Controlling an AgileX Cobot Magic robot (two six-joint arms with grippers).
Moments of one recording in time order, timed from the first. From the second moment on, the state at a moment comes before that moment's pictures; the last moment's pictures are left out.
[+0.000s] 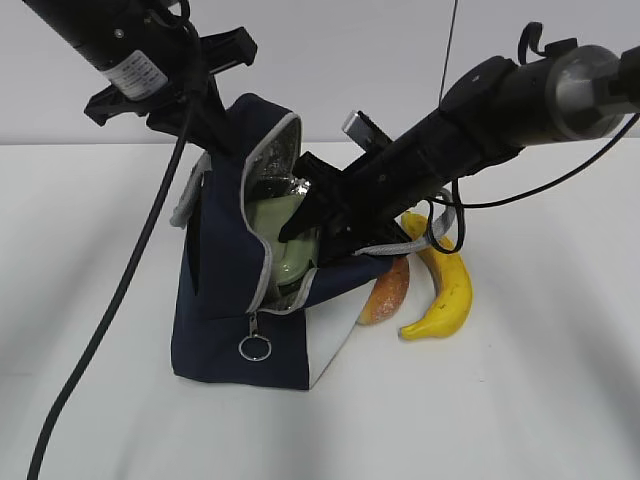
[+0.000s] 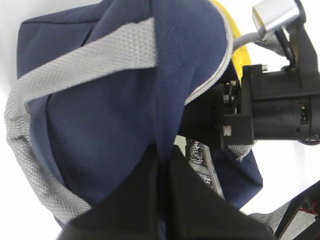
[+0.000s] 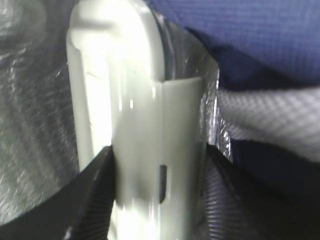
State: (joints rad) left arm -0.35 1.84 -1.68 -0.40 1.11 -0.03; right arm 0.32 2.12 -1.50 1.00 0.82 -0.19
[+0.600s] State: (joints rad) left arm -0.35 1.84 -1.68 -0.41 1.11 -0.03; right arm 0.32 2.17 -1.51 0.99 0.82 -0.20
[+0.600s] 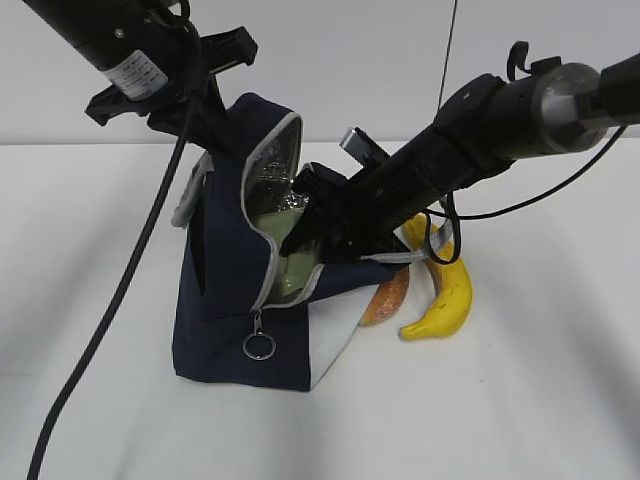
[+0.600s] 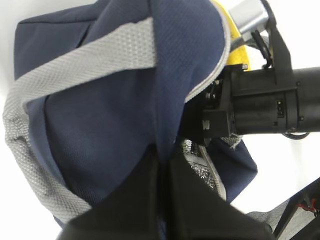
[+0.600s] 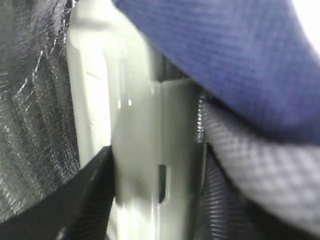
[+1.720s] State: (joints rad) left arm -0.35 1.84 -1.68 -0.43 1.13 -0.02; right arm 0.30 2.17 -1.88 0.75 1.20 -0.13
